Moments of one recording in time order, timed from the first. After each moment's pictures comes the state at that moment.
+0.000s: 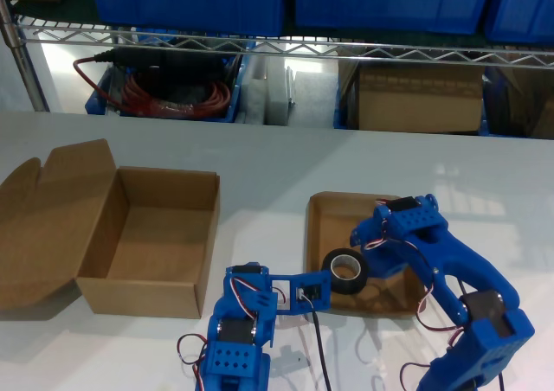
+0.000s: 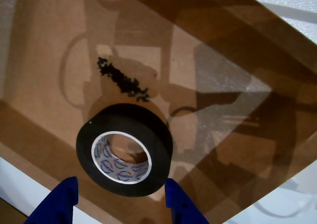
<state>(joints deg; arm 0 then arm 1) 5.5 189.8 175.8 46.1 -0.6 -25.4 98.6 101.7 67.3 -6.0</state>
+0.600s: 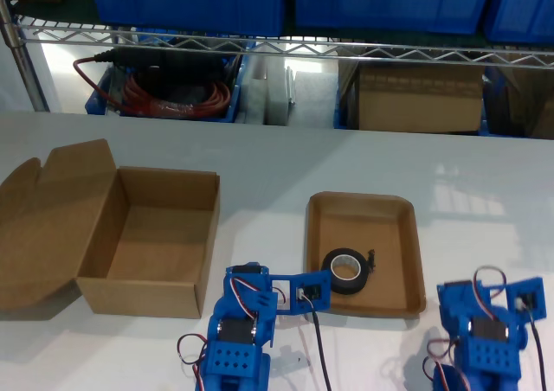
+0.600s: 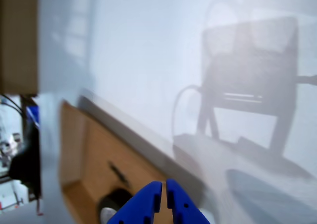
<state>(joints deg) 5.5 189.8 175.8 46.1 -0.6 2.4 177.6 165.8 53.0 -13.5</state>
